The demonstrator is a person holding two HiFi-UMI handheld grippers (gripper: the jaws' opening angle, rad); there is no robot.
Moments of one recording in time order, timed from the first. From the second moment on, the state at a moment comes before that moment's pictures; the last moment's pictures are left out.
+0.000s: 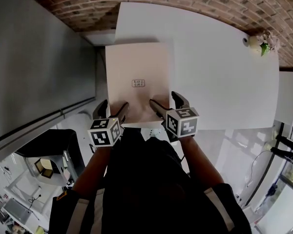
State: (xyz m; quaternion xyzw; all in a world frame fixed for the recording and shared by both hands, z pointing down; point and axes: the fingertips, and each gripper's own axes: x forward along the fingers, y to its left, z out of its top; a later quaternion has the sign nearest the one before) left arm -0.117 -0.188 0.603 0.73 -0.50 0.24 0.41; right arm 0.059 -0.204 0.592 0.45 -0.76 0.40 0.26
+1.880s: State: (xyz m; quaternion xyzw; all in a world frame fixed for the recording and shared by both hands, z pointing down) left arm -0.024 -0.181 0.409 0.85 -0.45 0.11 0.24; right arm 0.128 -0.167 0.410 0.55 -0.79 0.25 0.13
